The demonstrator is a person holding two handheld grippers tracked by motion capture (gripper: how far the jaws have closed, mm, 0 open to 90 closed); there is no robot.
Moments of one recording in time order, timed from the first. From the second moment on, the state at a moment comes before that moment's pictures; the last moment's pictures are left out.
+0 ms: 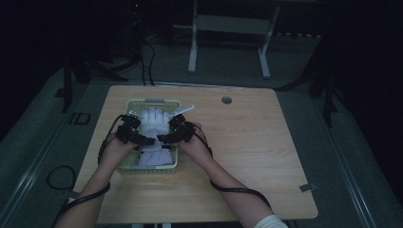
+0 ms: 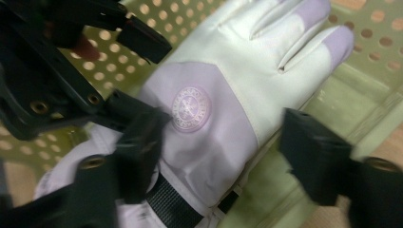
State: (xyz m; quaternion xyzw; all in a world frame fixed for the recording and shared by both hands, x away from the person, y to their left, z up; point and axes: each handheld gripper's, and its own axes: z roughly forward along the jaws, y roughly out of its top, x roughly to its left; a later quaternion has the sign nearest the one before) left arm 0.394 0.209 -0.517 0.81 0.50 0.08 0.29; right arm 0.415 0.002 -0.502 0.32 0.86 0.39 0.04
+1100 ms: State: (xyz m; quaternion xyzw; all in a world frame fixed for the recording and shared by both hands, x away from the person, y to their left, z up) left arm 0.353 0.159 -0.481 0.78 0.43 0.11 0.44; right arm 0.411 -0.070 -0.483 0.26 0.86 0.43 0.05
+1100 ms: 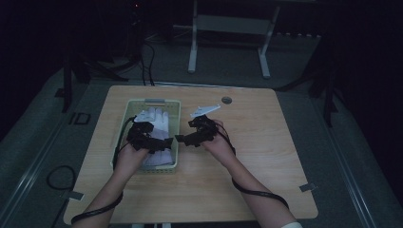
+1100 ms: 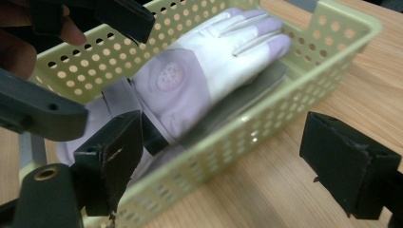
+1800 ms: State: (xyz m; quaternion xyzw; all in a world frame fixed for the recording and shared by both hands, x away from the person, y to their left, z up) left arm 0.326 0.083 -0.473 0.81 0.33 0.09 0.48; right arm 0.396 -0.139 -0.500 0.28 0.86 0.43 0.07
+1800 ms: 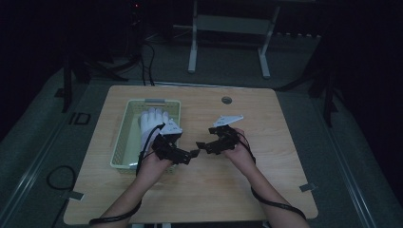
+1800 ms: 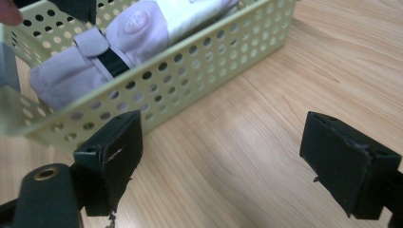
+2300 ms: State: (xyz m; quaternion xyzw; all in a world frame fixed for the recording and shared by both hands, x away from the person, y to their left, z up) left arm 0.311 0.035 -0.501 0.83 0.28 0.04 0.48; right arm 0.383 -0.184 -0.513 0.29 0.86 0.41 0.08
